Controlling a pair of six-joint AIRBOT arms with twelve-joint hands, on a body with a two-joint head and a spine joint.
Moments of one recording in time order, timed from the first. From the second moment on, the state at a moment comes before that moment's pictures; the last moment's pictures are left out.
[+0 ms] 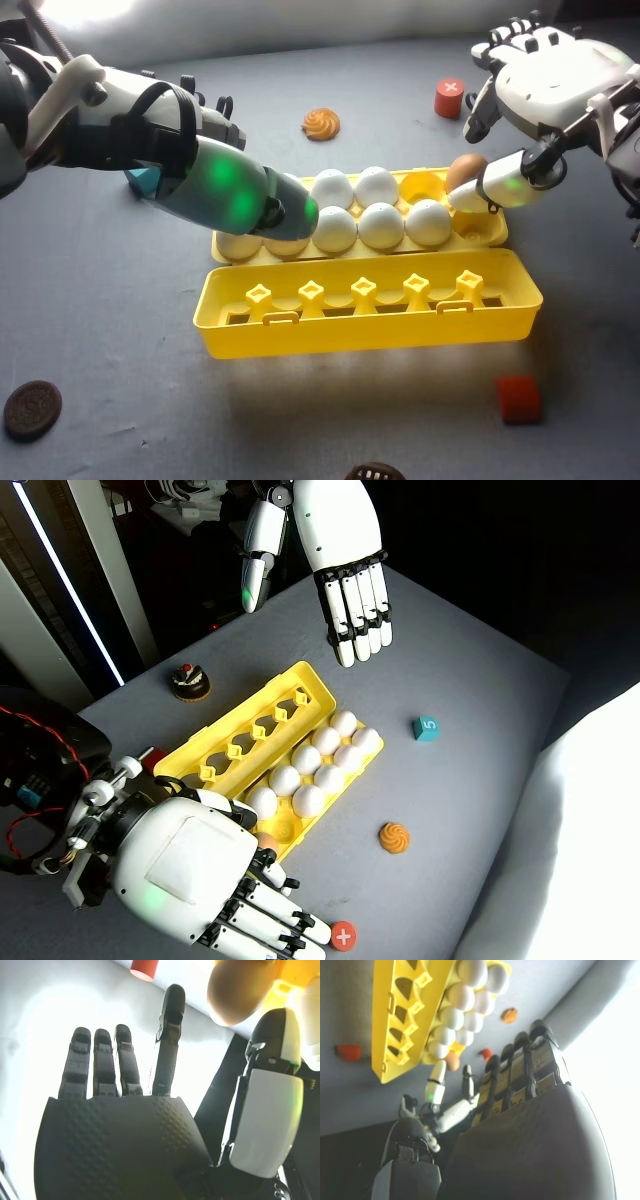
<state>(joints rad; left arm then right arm) -0.06 -0.82 0.60 0.66 1.00 0.06 -0.47 -1.25 1.20 1.02 0.73 -1.92</state>
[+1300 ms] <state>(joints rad) -0.06 -0.82 0.60 0.66 1.02 0.07 -0.39 -1.27 1.20 1.02 0.74 -1.92</state>
